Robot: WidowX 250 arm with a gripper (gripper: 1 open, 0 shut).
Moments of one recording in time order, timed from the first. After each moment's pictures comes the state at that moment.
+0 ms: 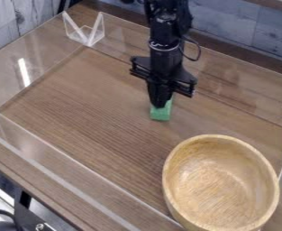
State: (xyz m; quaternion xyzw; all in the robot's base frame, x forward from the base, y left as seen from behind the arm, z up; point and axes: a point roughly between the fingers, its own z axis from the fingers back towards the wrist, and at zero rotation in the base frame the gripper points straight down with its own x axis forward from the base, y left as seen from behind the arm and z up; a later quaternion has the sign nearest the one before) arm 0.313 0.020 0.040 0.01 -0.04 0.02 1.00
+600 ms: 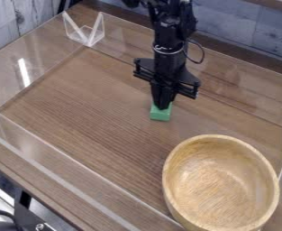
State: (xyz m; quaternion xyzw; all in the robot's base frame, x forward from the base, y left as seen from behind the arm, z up) arm 0.320 0.004 0.029 0.01 -0.05 0.00 1.00
